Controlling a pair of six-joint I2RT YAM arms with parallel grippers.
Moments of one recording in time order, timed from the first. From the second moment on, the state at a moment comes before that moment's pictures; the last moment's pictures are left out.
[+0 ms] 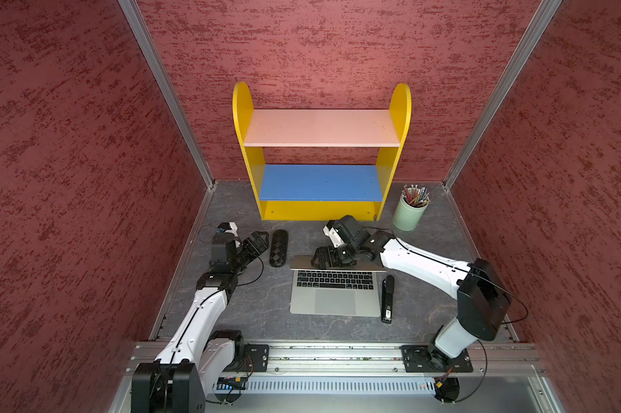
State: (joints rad) left arm 0.00 0.96 0.51 -0.09 0.27 -0.72; right arm 0.80 1.65 1.22 -0.52 -0.30 0.58
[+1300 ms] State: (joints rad) left arm 0.00 0.96 0.51 -0.09 0.27 -0.72; right arm 0.82 1.61 1.05 -0.39 -0.27 0.60
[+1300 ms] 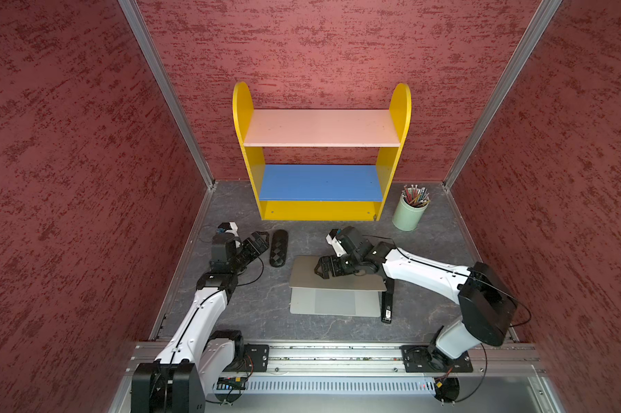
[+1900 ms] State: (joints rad) left arm 0.00 0.96 0.51 -0.09 0.27 -0.72; right arm 0.82 1.60 1.01 -0.39 -0.27 0.63
